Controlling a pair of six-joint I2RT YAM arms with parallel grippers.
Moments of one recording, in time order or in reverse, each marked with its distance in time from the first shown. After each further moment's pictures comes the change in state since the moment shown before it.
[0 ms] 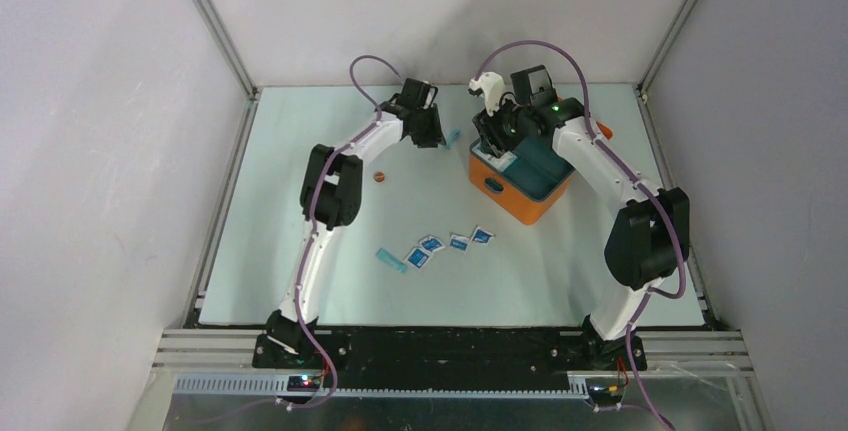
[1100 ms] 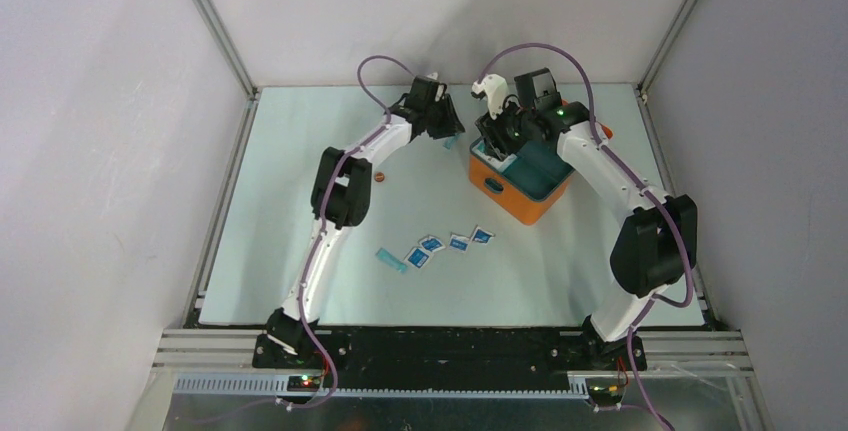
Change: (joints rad) left arm -0.027 0.101 0.142 0.147 0.058 -0.060; right arm 0.000 -0.051 -0.045 0.003 0.012 -0.010
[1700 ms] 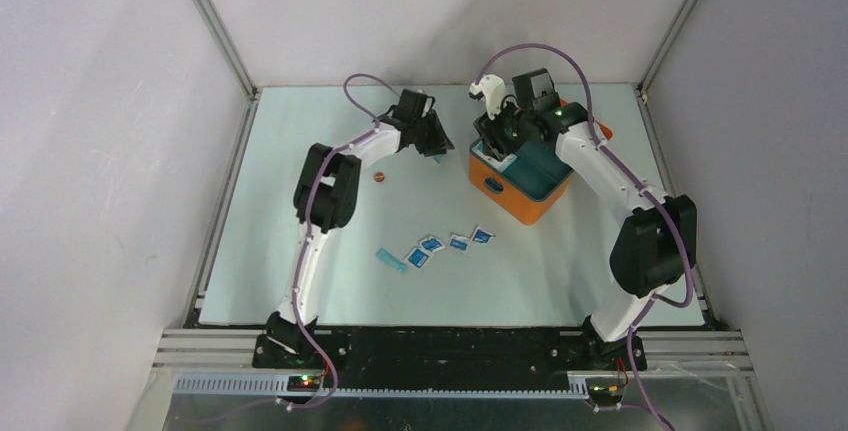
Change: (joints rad) left arm 0.024 -0.157 -0.327 0.059 0.024 -0.136; right arm 0.009 0.000 0.000 0.005 0.006 -0.010
